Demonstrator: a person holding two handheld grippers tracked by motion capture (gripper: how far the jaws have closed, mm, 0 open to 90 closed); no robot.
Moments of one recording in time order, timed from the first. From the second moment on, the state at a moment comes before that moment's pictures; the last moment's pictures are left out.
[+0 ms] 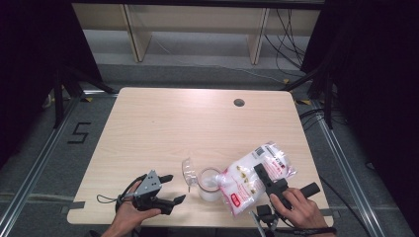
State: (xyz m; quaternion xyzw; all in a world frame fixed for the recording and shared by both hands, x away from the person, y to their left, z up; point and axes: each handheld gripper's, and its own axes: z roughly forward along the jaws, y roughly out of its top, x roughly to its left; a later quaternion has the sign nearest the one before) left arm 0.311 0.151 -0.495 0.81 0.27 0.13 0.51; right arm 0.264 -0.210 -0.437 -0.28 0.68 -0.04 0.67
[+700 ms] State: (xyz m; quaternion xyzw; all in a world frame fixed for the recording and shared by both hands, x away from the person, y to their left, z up) left arm 0.311 0.151 -0.495 0.81 0.27 0.13 0.51; right arm 0.264 -0.210 -0.436 -0.28 0.68 -0.04 0.67
